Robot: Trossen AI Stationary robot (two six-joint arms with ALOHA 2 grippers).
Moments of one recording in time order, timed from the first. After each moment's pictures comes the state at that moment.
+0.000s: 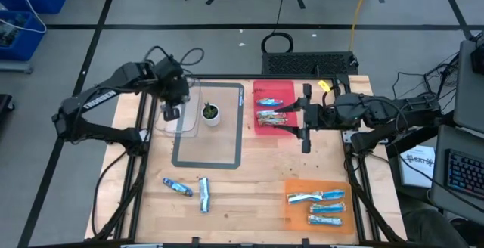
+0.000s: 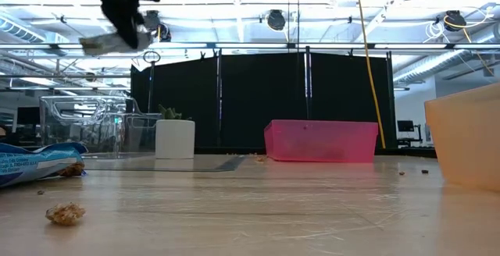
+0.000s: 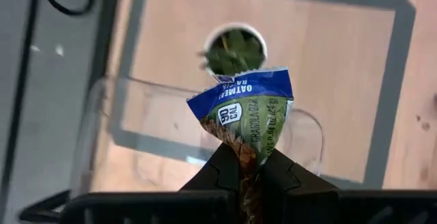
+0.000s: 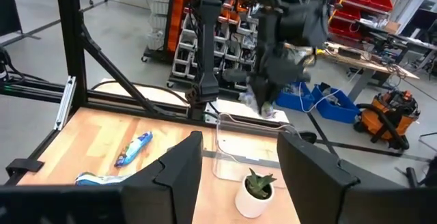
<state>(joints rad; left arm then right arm) 0.54 1.19 1.32 -1.26 0.05 0.39 0.22 1.15 1.35 -0.40 0.31 -0.17</state>
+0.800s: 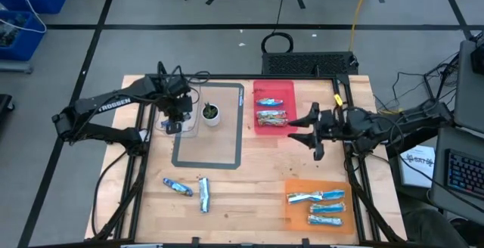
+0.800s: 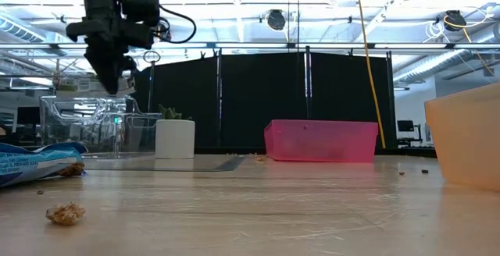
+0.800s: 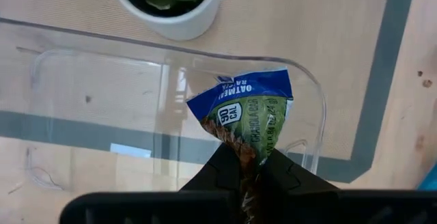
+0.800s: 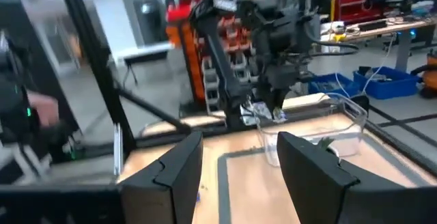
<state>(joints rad) 0.55 1.19 0.95 -1.12 0.16 0.40 0.22 0.78 0.67 0.10 0.27 0.19</state>
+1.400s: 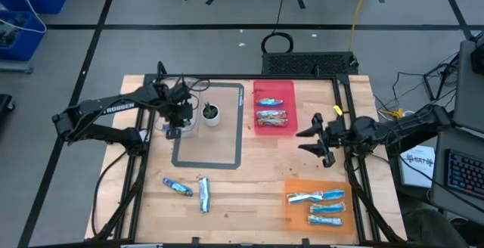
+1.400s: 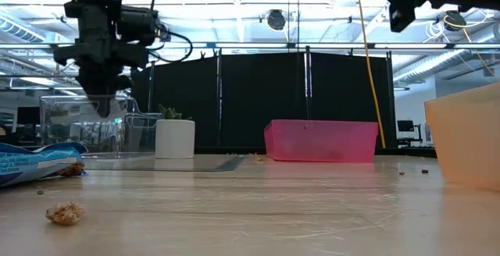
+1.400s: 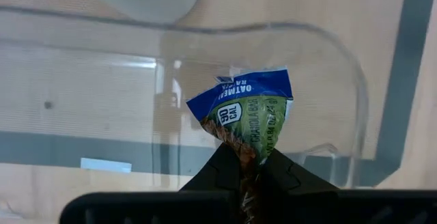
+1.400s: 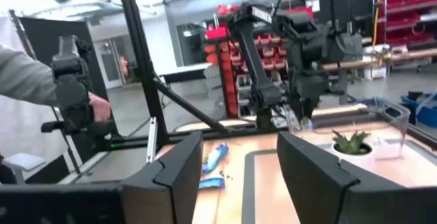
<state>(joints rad) 0.55 1.19 0.79 -0.98 0.18 0.46 0.22 0.54 0.26 0.40 0.13 0.17</state>
